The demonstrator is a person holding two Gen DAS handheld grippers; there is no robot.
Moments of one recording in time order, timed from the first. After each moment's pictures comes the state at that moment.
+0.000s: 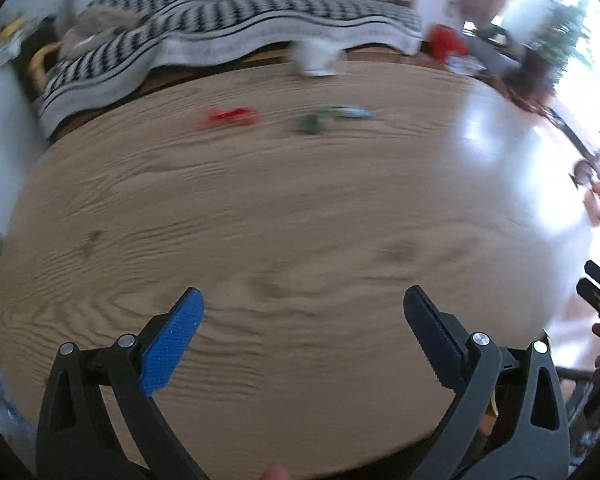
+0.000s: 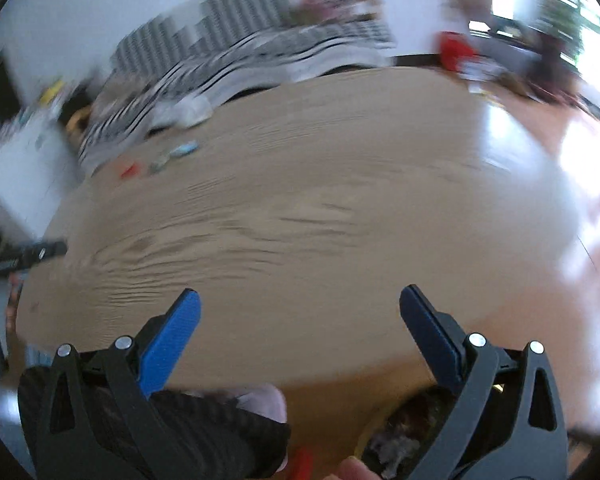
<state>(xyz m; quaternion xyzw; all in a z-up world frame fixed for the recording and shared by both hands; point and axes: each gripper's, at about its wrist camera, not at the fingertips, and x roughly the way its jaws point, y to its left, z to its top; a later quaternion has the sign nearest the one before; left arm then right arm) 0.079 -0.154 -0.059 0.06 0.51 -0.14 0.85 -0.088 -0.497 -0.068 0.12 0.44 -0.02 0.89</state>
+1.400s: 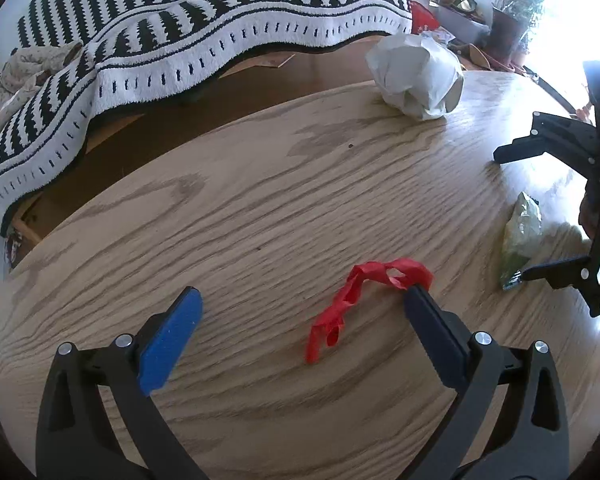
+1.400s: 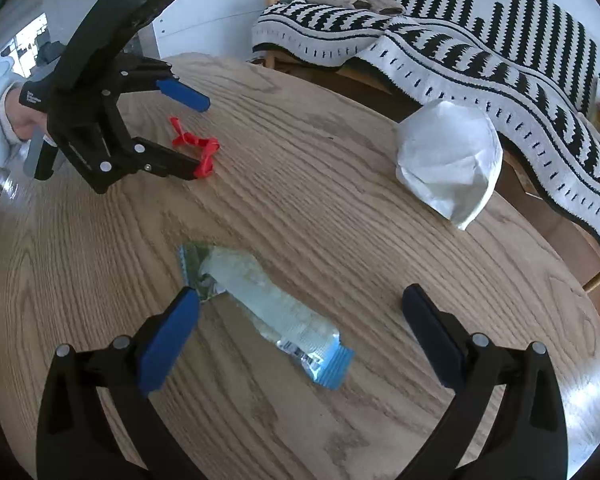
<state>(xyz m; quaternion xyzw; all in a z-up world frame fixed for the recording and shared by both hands) 0.346 -0.145 -0.137 0.14 0.49 -0.24 0.82 0.281 -0.335 -0.141 -0.17 0.44 0.34 0.81</state>
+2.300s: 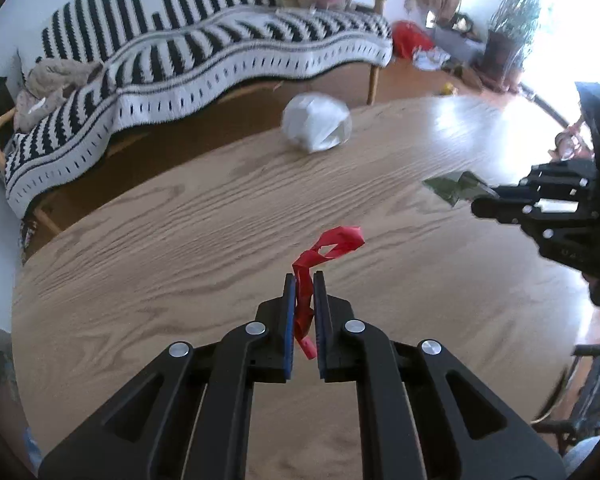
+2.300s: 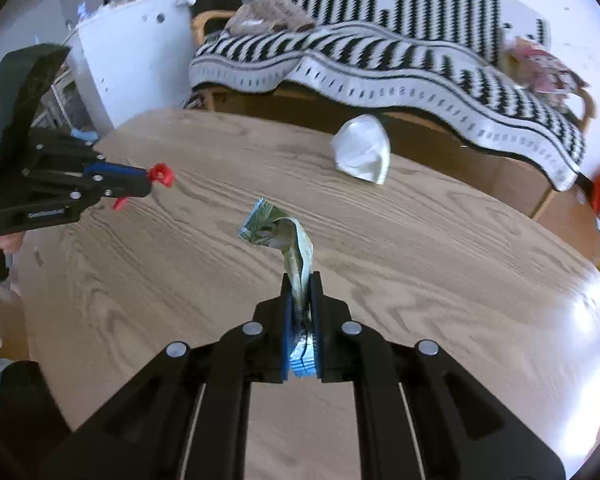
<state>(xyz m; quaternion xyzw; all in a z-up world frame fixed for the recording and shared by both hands) 0.208 -0.175 -0.022 0.11 0.46 -0.23 0.85 0.159 -0.380 -0.036 -0.07 0.45 0.20 0.87</state>
